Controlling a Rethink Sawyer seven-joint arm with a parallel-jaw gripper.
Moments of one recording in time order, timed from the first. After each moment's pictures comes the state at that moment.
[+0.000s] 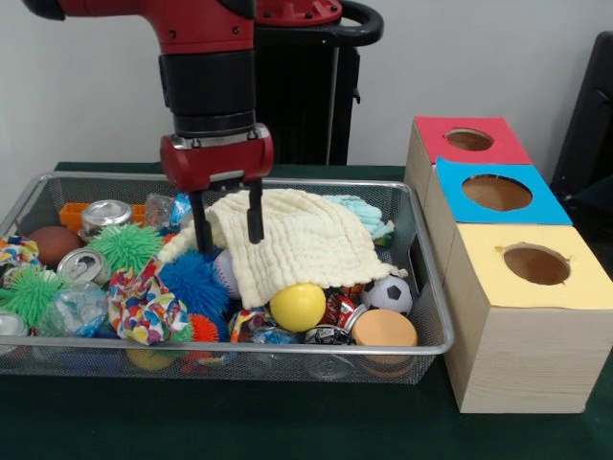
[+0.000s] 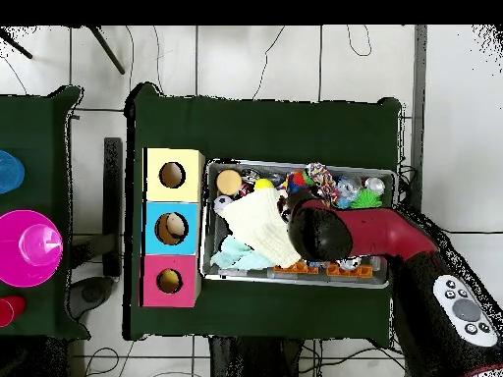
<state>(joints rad) -0.77 -0.67 0.52 1.75 -0.58 0.39 1.32</state>
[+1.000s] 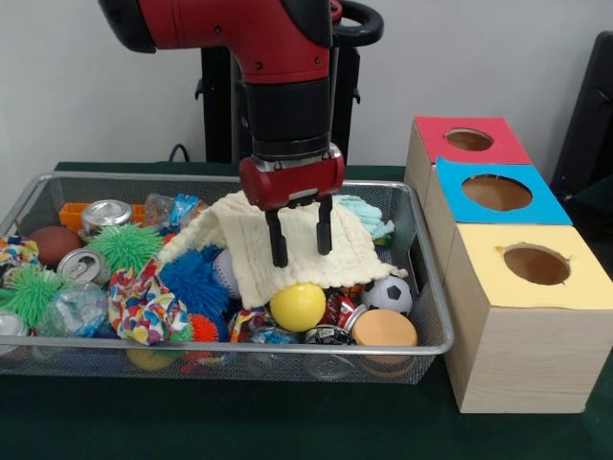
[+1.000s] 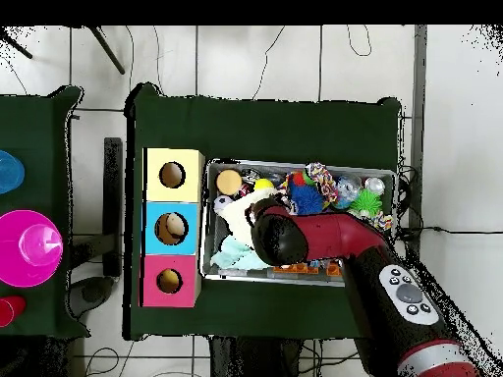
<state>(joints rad) -0.59 -0.62 0.39 1.77 -0.50 0.27 1.32</state>
